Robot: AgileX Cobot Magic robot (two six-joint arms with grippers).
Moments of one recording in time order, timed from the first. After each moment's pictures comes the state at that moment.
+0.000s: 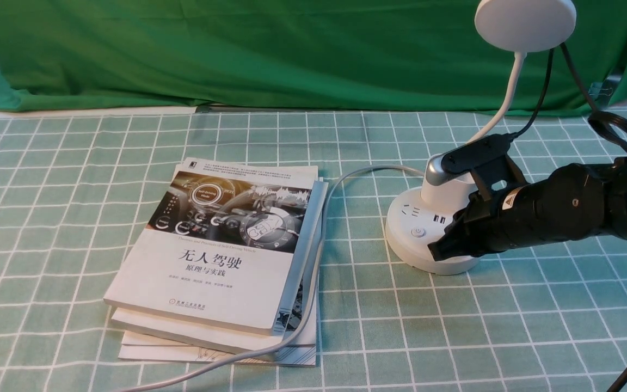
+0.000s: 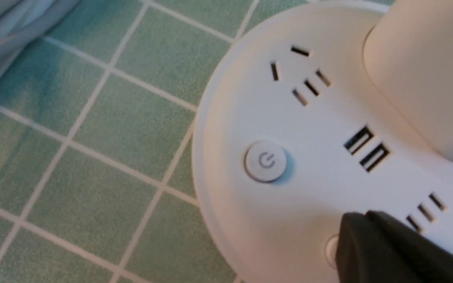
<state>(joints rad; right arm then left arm) 0.39 1.80 -1.00 0.24 0.18 -0.36 0.01 0.00 0.01 -0.03 0.21 0.06</state>
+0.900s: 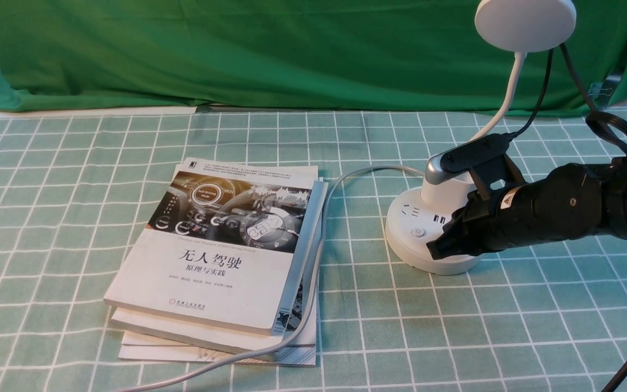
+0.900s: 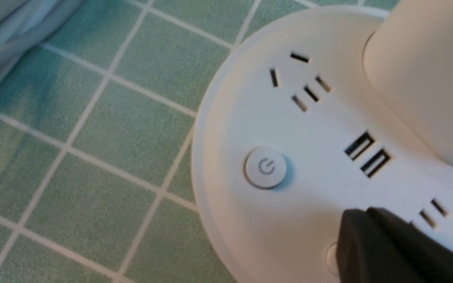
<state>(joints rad) 0.39 1.81 -1.00 0.24 0.18 -0.36 0.01 0.00 0.01 -0.03 0.21 0.06</state>
